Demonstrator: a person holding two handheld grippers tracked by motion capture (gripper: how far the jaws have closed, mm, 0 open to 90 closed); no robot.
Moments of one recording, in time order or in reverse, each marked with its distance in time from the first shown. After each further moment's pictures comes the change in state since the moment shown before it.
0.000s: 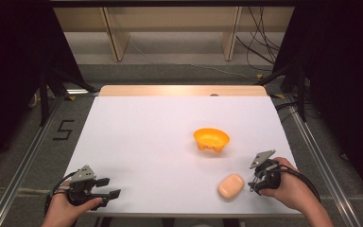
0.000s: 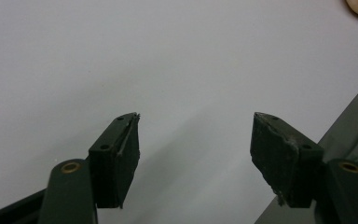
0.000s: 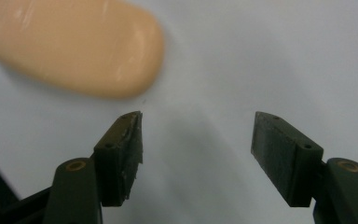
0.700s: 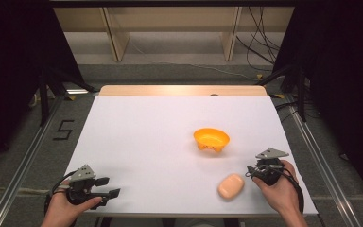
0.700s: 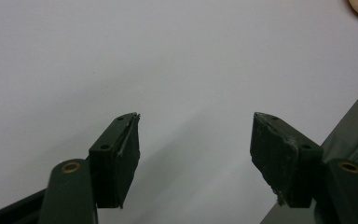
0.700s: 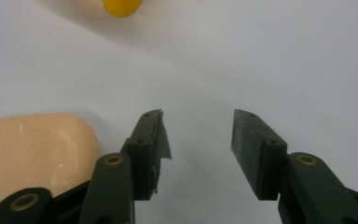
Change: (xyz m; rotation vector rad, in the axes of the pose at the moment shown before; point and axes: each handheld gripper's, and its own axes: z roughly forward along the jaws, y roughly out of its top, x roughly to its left) left arm 0.004 0.001 -0.001 0.020 0.005 0.024; right arm -0.001 -0.006 0.014 -0.270 -0.186 0.423
